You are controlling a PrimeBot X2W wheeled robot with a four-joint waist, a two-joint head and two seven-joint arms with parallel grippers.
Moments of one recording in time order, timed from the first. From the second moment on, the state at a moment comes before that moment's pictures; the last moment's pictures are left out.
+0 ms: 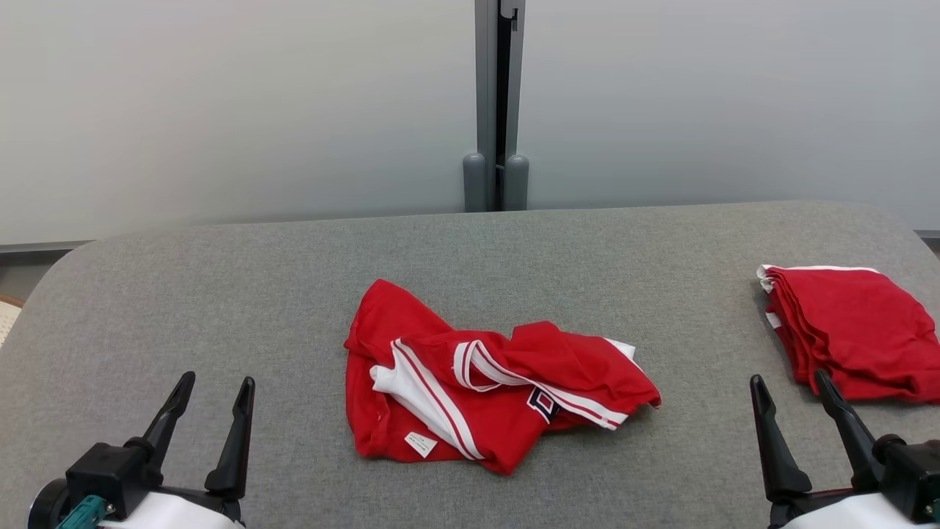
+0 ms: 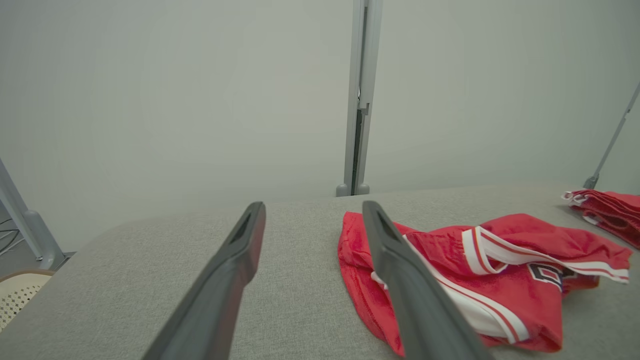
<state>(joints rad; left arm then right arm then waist) 0.04 0.43 -0.29 0.05 -0.53 0.08 -0.22 0.19 -0.05 0.00 -0.21 0.13 0.13 0.08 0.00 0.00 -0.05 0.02</state>
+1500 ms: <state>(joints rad) -0.26 0.33 -0.39 0.18 -0.47 -0.05 -0.26 -0.30 -0.05 0.37 0.40 0.13 0.13 0.12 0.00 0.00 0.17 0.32</state>
